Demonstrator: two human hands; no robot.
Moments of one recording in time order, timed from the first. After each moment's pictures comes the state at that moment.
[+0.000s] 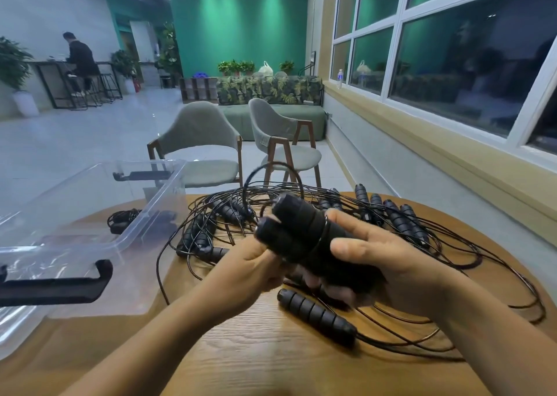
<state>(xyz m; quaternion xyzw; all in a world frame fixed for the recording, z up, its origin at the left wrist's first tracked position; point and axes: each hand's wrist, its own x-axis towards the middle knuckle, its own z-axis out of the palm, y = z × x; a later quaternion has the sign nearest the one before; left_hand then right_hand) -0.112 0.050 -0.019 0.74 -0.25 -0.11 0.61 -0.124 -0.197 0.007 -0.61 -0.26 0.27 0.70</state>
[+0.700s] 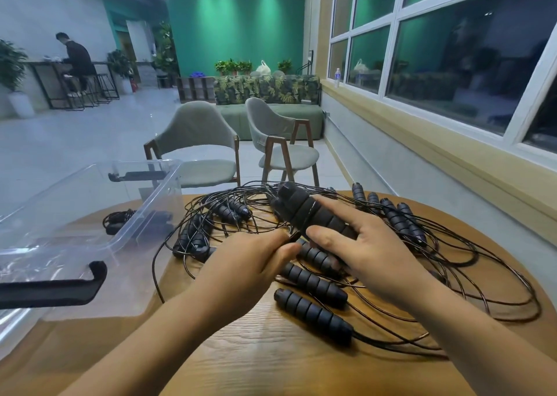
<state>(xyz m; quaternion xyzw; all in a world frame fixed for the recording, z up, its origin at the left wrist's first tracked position) -0.105 0.047 -0.018 0.90 -0.31 0.14 0.26 -0.123 -0.182 -0.001 -0.83 -0.17 -0.08 0.53</state>
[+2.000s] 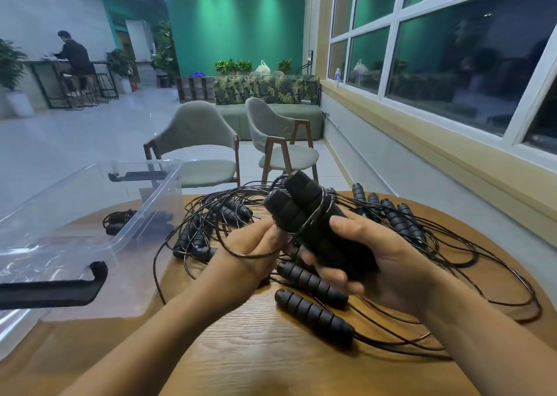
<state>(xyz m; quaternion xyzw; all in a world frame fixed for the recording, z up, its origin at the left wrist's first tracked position) -0.097 0.046 -0.023 0.80 -0.26 0.04 0.55 -0.119 -0.190 -0.001 -0.53 -0.24 0.26 0.77</state>
